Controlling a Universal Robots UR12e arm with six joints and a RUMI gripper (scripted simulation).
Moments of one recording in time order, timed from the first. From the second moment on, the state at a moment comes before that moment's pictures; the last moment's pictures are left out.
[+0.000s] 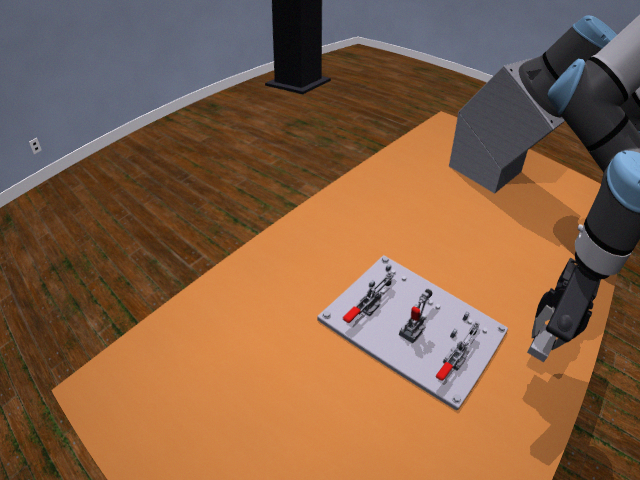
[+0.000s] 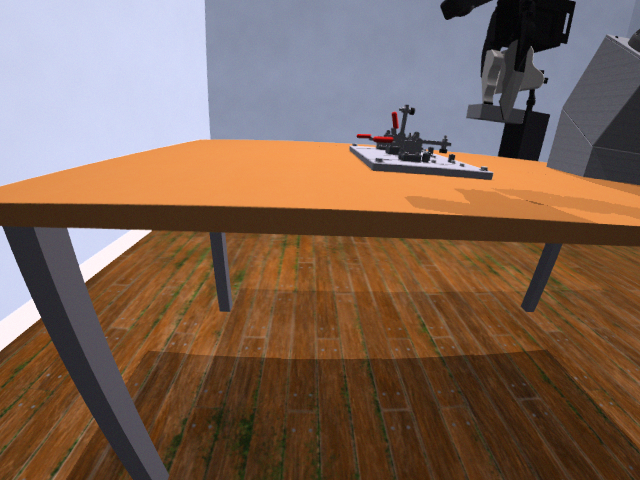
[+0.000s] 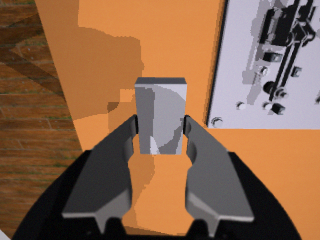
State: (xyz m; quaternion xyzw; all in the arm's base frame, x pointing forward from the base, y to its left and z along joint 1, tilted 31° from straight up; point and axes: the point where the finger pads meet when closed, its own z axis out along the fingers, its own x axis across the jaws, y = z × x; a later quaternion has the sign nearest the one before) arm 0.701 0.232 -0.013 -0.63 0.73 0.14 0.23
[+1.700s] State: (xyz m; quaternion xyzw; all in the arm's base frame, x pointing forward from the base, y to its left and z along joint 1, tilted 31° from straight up) arm 0.696 0.238 -0.022 -0.63 0.73 0.14 0.23
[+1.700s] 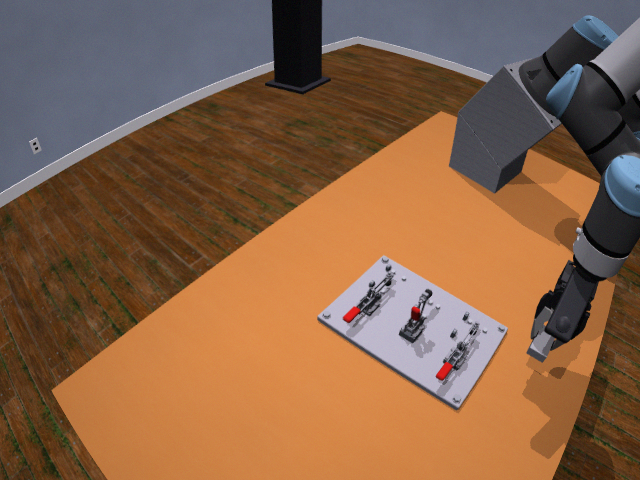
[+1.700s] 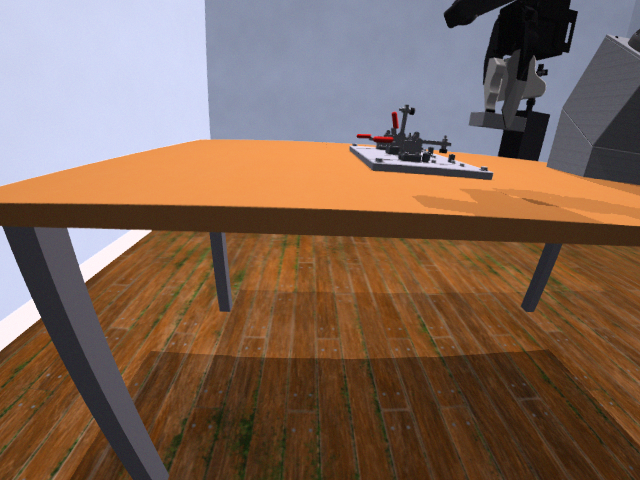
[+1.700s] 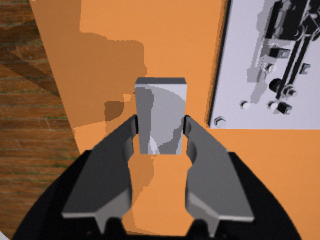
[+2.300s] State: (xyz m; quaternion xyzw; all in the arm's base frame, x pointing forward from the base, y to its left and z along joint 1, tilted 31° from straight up) arm 0.694 0.217 -0.036 -0.63 0.73 0.14 0.22
